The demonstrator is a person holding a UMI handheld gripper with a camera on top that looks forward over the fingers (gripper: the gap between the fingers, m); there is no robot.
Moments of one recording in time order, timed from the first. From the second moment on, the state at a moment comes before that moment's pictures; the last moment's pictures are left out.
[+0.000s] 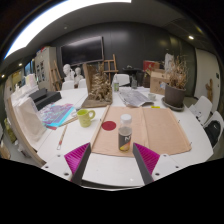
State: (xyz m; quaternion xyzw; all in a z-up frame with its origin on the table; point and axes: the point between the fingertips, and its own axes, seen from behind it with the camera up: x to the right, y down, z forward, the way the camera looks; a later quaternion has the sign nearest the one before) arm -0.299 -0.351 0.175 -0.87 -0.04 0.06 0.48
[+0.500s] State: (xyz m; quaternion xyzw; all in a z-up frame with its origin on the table) arm -0.260 -0.208 0.055 -0.85 -0.04 0.07 0.53
